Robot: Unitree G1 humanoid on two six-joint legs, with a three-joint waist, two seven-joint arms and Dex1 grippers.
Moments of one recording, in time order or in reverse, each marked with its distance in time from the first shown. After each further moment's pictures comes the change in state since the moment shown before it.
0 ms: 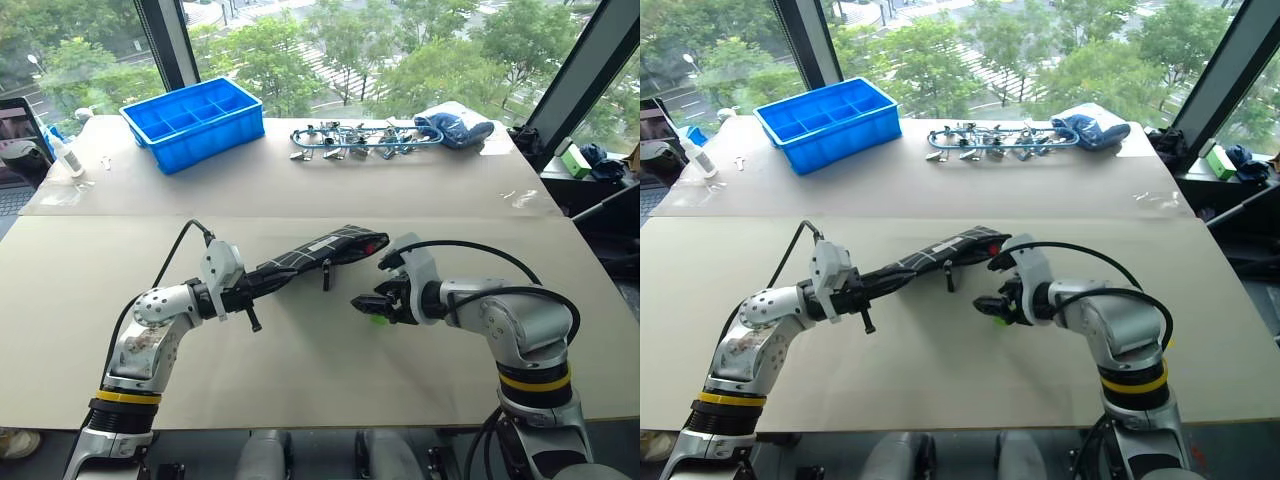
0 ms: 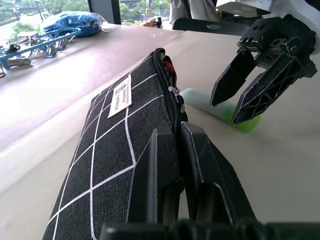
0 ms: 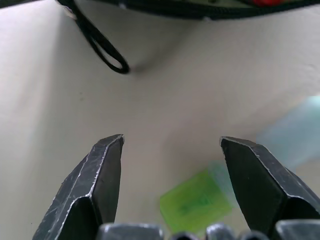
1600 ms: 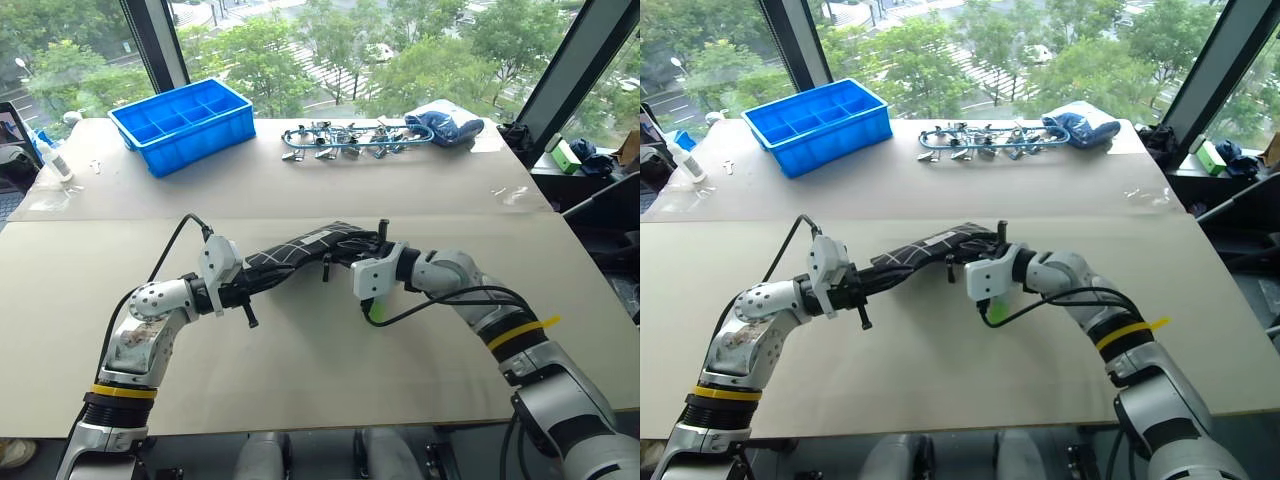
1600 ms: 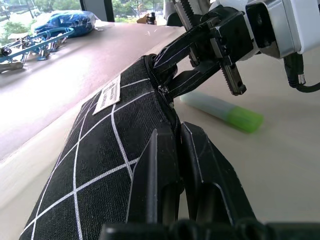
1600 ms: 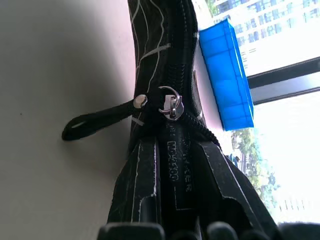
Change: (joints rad) left arm -0.027 0.029 -0.002 0.010 0.001 0.009 -0.008; right arm -0.197 -0.125 0.402 0.910 -0.732 -2.176 0.091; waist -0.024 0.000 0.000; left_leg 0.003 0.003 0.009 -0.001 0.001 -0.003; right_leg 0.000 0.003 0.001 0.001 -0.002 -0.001
